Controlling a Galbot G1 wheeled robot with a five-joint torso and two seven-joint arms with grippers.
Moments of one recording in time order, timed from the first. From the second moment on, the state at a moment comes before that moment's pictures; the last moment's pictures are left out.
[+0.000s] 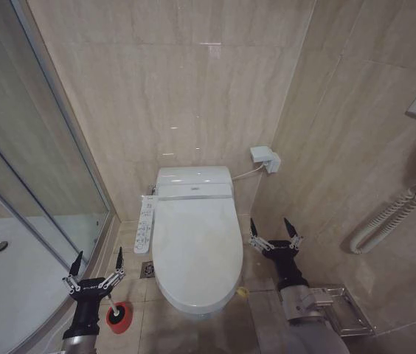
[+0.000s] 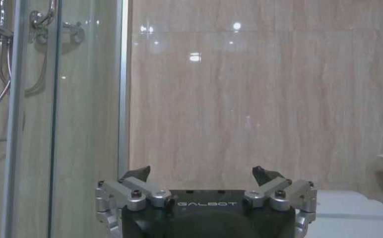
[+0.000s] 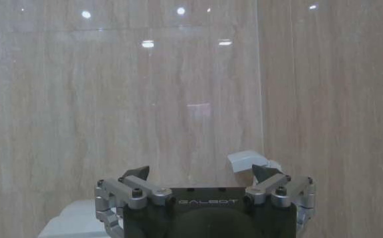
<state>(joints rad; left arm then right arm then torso) 1.73 -1.37 -0.60 -2.12 -0.17 -0.39 -0.13 -1.55 1.45 0.45 2.24 0.11 0.02 0.13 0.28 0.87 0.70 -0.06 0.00</state>
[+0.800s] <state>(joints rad) 1.73 -1.37 -0.60 -2.12 -0.17 -0.39 -0.13 -1.55 1.45 0.45 2.24 0.11 0.02 0.13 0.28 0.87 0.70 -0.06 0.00</state>
